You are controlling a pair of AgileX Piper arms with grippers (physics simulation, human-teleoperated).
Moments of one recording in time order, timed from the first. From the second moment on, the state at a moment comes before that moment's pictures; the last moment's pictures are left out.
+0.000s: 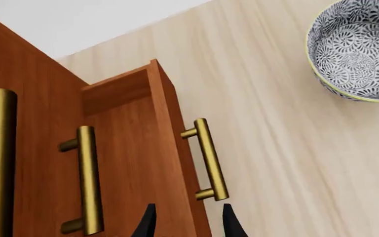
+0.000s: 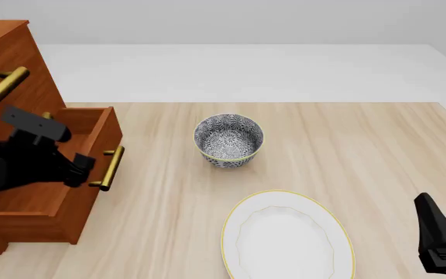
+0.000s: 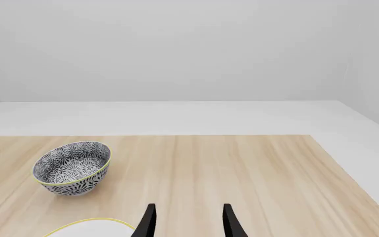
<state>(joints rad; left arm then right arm) -0.05 1.18 -0.61 0.23 0.30 0.00 0.00 0.00 0.00 0.01</state>
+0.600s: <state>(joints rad) -0.04 1.29 -0.54 0.11 0.24 0.00 0.00 0.00 0.00 0.01</state>
